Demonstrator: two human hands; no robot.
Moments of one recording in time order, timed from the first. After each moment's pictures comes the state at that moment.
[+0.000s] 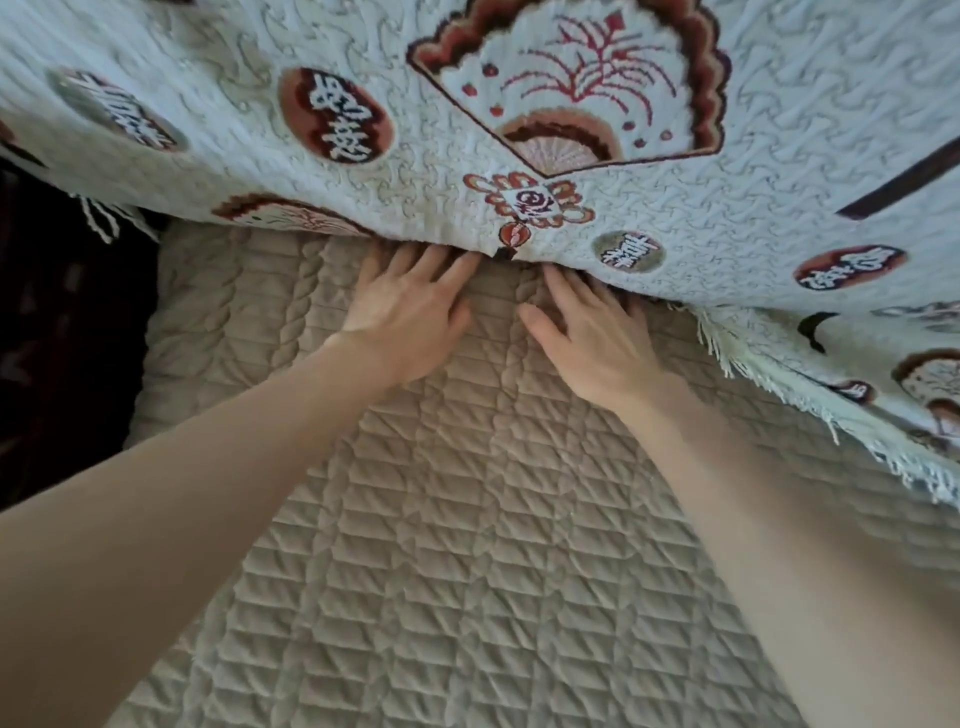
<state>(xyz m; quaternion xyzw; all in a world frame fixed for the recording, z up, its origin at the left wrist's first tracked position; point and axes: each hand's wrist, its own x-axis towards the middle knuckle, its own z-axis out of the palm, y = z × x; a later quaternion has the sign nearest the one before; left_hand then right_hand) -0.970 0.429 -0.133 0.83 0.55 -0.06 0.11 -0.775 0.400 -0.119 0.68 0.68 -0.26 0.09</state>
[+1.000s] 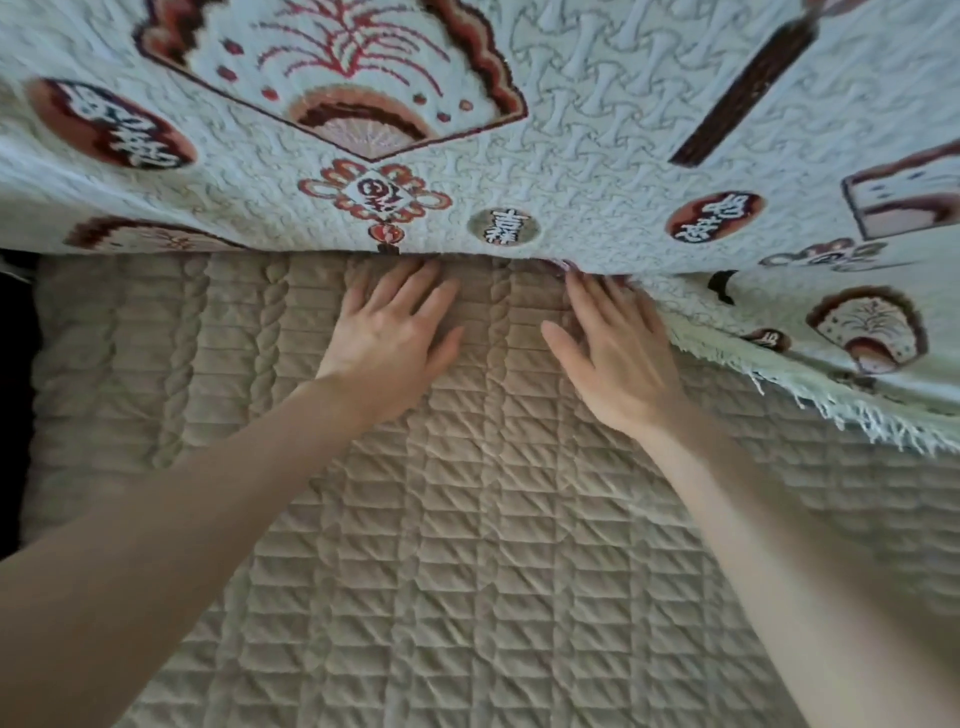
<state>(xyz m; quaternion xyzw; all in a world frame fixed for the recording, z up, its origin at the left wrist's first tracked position) -0.906 0.399 -0.130 0.86 0.48 -0.01 0.16 -0.685 0.349 -0.118 0.72 0.65 -0.22 0.07</state>
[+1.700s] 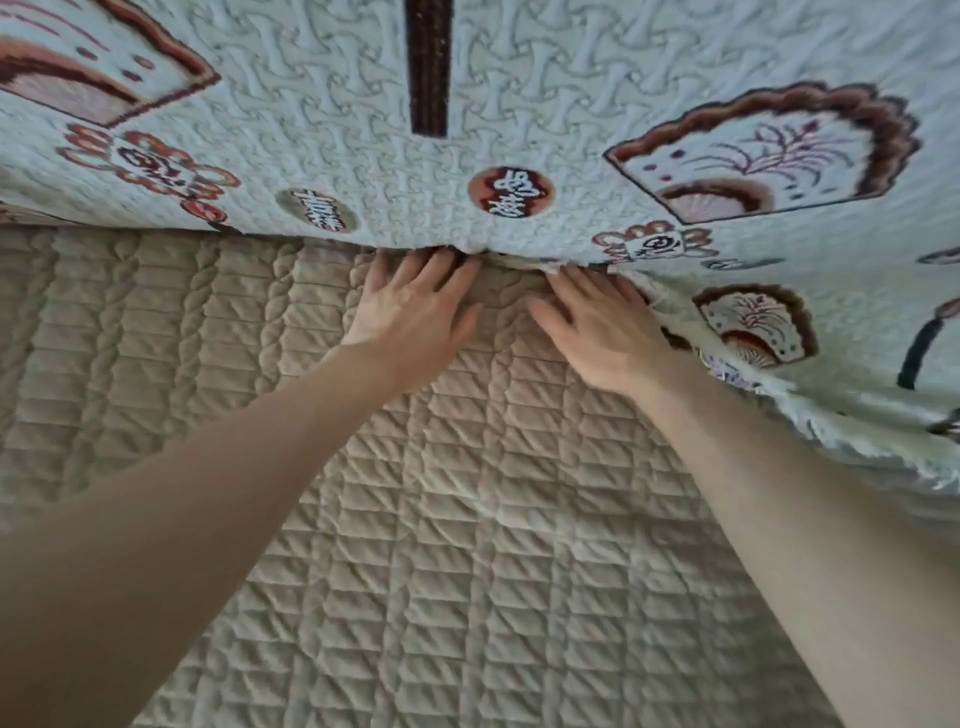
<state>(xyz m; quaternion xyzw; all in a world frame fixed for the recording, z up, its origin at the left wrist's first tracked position) -0.760 0.387 -0.136 0.85 0.51 -0.04 0.14 -0.556 0.362 -0.130 0.67 0.68 -0.28 0.12</state>
